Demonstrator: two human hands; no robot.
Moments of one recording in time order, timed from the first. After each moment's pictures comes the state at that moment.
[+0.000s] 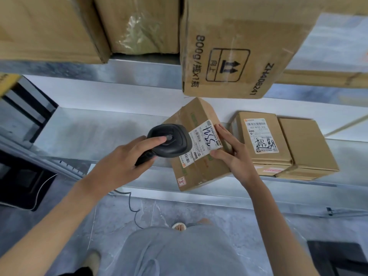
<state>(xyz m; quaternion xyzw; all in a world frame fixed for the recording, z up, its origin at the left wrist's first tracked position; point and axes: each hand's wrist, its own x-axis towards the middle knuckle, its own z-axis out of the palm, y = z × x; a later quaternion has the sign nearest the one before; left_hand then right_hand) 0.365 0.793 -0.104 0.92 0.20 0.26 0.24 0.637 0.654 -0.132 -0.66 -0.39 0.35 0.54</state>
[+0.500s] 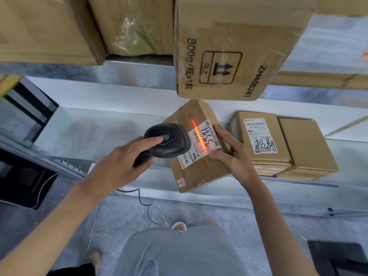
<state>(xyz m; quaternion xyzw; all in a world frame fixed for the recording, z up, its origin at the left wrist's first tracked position) 0.366 0.787 -0.098 0.91 0.20 0.27 0.25 0.637 0.652 -0.128 -0.66 -0.40 0.35 0.53</state>
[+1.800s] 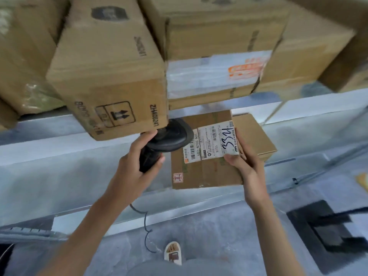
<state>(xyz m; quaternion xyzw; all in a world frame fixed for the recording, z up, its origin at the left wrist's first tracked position) 0.483 0.757 -0.080 0.84 0.11 0.35 0.39 0.660 0.552 -0.071 -0.64 -0.23 0.21 0.70</state>
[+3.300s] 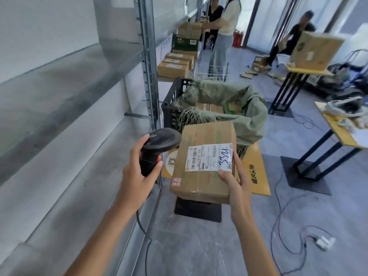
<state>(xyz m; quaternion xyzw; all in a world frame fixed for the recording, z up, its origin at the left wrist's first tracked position) 1.009 0.291 -0.060 0.77 -0.26 0.13 0.57 0.899 0.082 -0.066 -0.61 0.24 -0.29 0.70</state>
